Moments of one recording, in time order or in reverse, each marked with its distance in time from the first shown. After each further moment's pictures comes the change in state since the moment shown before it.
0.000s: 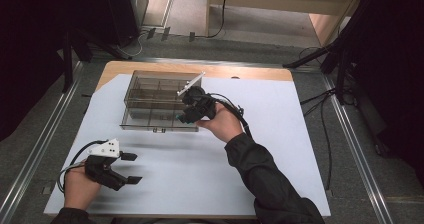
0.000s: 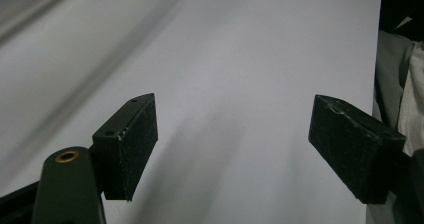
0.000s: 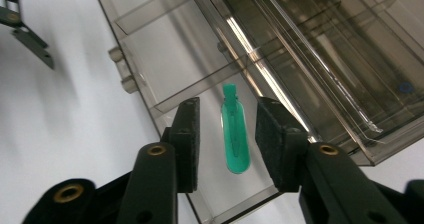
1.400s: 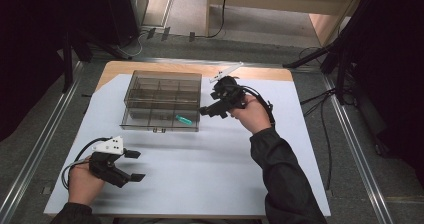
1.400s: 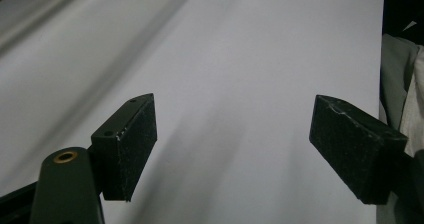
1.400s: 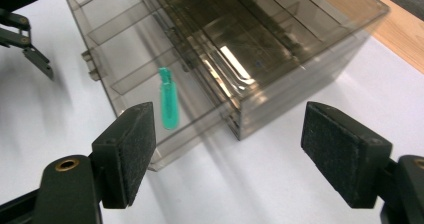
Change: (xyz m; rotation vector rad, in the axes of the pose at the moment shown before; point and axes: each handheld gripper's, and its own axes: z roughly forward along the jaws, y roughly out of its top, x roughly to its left) left arm 0.004 0.007 0.007 0.002 -0.009 0.007; right arm -0.048 -0.034 -0.053 -0.136 -0.015 0.068
